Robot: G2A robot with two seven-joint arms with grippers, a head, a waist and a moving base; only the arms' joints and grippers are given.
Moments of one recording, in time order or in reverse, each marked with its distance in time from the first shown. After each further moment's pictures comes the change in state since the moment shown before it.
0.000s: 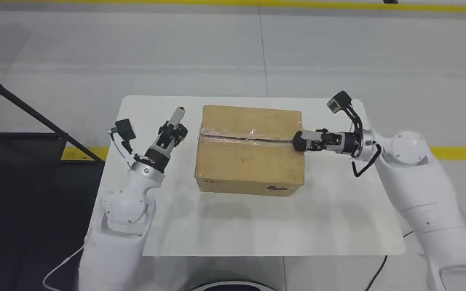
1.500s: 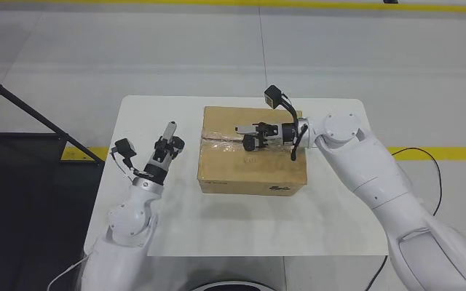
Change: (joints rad) left arm 0.065 0.007 0.012 0.089 -0.107 -0.129 0.093; right arm 0.223 -0.225 -0.329 0.115 -0.016 0.169 -0.134
